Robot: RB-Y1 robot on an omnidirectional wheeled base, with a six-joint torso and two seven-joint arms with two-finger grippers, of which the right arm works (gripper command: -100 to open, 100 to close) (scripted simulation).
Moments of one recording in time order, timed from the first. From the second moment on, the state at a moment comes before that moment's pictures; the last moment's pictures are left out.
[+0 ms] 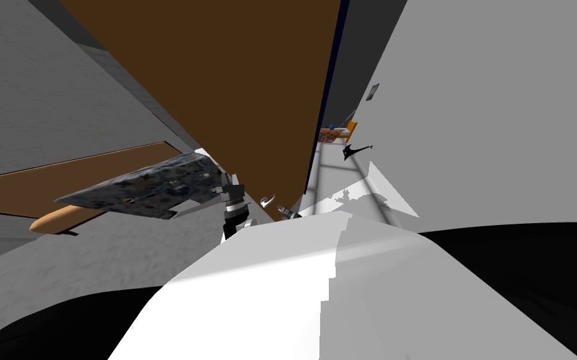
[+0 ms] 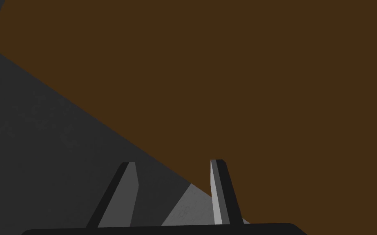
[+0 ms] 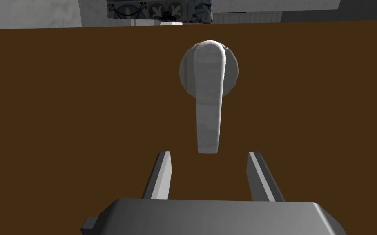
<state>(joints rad) -0.07 -0.04 0.82 -0.81 0.01 -0.75 -0.07</state>
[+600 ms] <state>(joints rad) -0.06 -0.05 0.81 -0.82 0.00 -0.75 -0.06</state>
